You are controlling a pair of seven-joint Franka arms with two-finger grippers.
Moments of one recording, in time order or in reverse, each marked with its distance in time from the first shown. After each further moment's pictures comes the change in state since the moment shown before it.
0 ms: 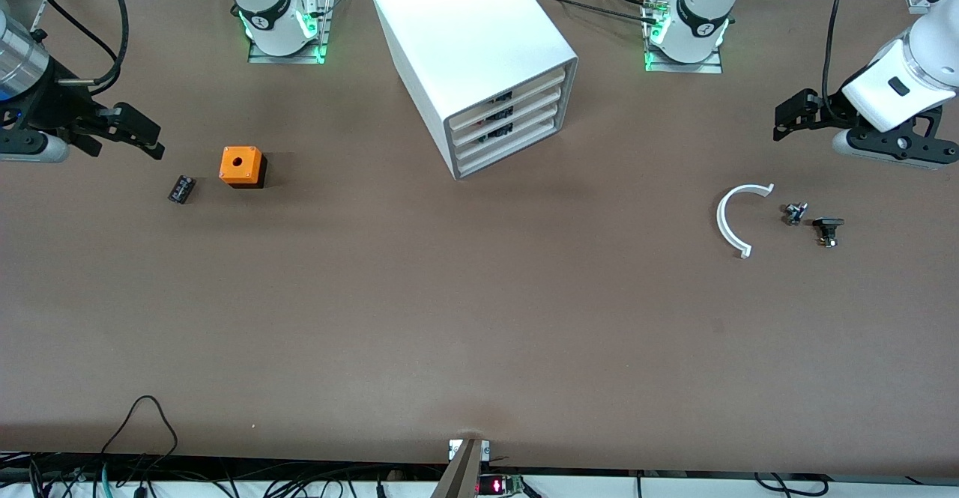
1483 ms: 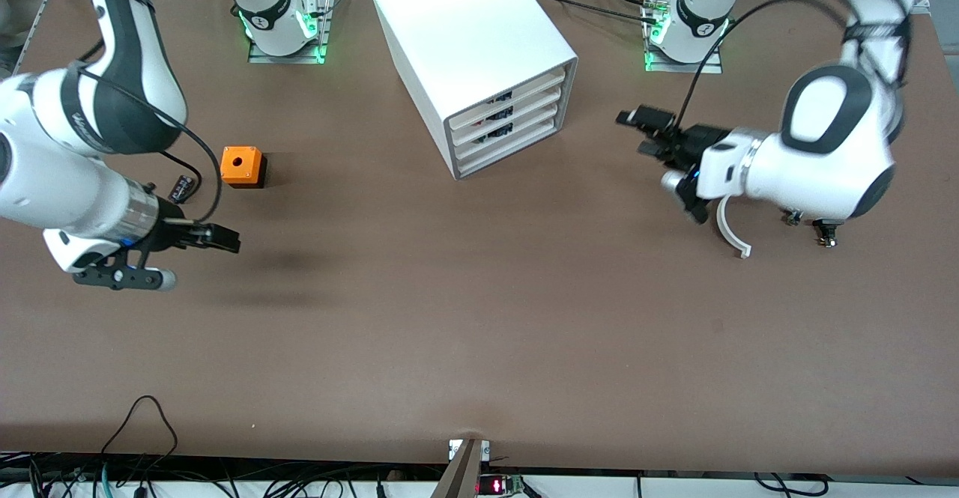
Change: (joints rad) left arm -0.060 0.379 -0.040 -0.008 -0.792 -0.152 0.379; right arm 0.063 0.442 0.017 0.235 0.024 0.136 0.114
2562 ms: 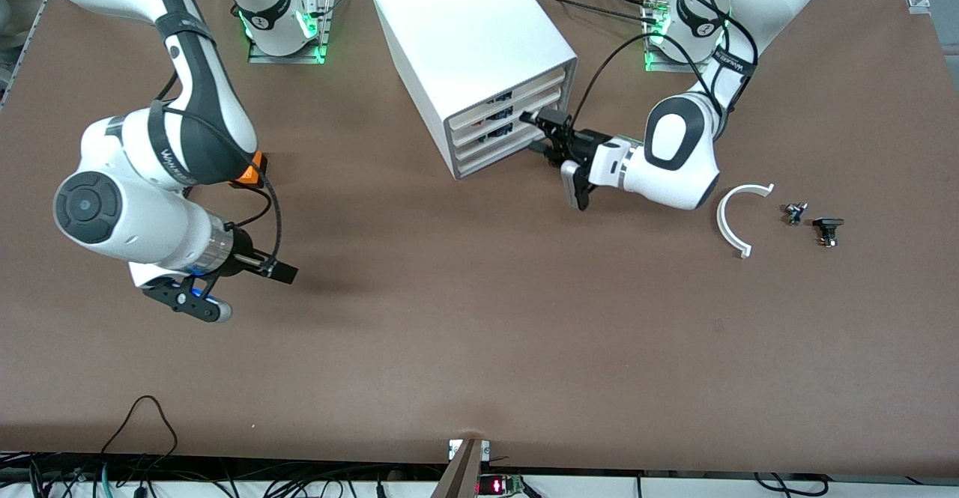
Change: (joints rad) left arm -0.002 0.086 -0.266 -0.316 -0.333 0.311 0.400; right arm 0.121 0.150 0.002 0.166 0.000 -0.024 0.405
